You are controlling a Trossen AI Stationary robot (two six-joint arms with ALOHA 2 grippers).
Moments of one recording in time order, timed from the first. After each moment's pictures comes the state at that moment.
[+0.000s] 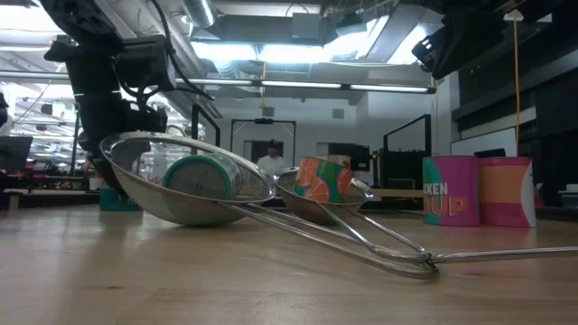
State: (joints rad) left arm 0.17 1.22 0.52 -0.63 -0.35 -0.60; right arm -0.10 1.06 0.97 -0.86 -0.19 -0.27
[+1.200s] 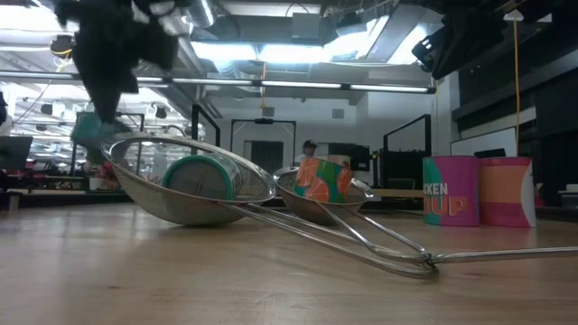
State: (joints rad) left arm -0.02 1.22 0.97 -1.09 0.08 -0.43; right arm -0.10 1.06 0.97 -0.86 -0.19 -0.27
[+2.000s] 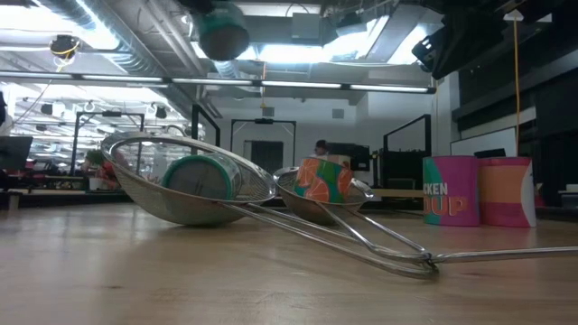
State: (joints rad) left arm -0.04 1.27 1.24 -0.76 0.12 0.16; right arm -0.10 1.06 0.97 -0.86 -0.19 -0.27
